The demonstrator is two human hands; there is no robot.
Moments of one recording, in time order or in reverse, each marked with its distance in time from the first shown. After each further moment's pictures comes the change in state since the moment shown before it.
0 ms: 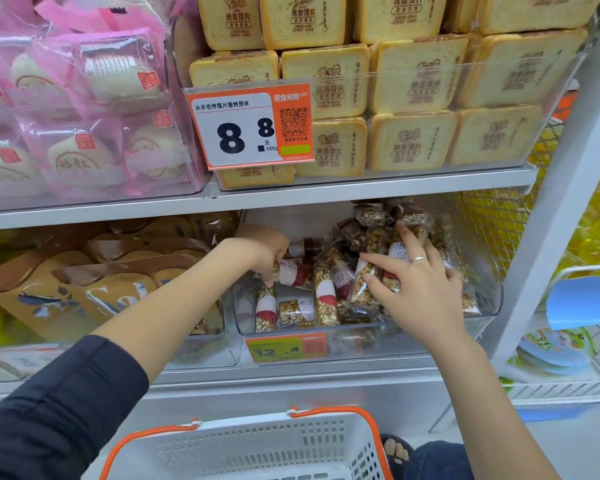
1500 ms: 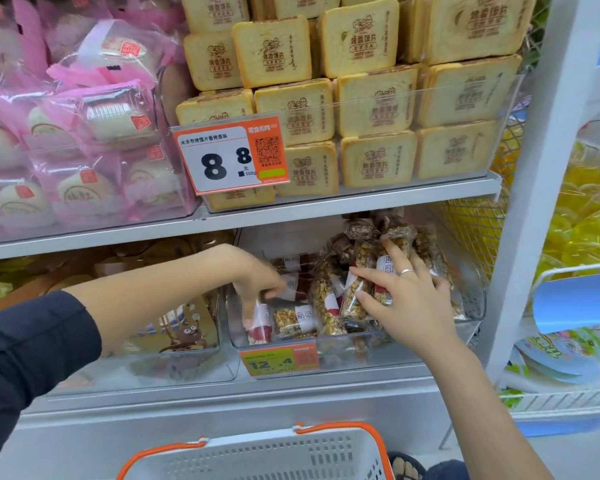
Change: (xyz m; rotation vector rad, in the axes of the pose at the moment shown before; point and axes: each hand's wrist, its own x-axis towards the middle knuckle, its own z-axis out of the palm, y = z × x) left_hand 0.000 -0.001 -0.008 0.197 -0.391 0.307; right_hand -0.005 0.008 -0.008 0.032 -0.056 -0.064
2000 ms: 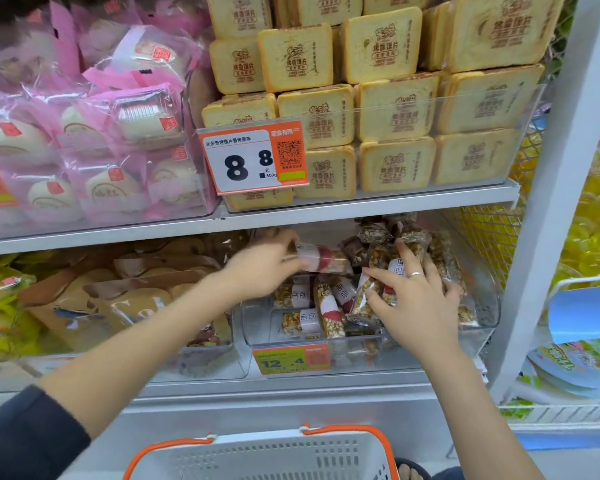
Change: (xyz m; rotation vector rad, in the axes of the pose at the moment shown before) left_hand -0.044 0.031 0.018 -0.554 0.944 -0.184; right_hand 0.001 -0.013 0.006 -0.041 0.100 0.066
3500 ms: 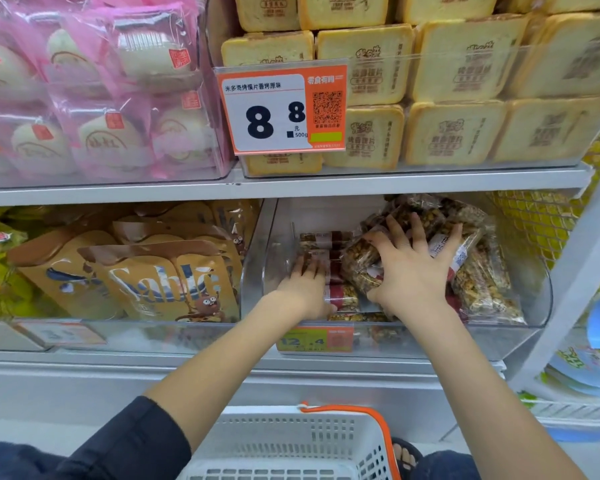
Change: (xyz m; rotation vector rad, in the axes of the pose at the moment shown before) left_hand 0.012 -0.002 0.101 0.140 -0.447 -0.206; right_hand 0.038 -0.030 0.026 -0.380 -0.011 -0.150
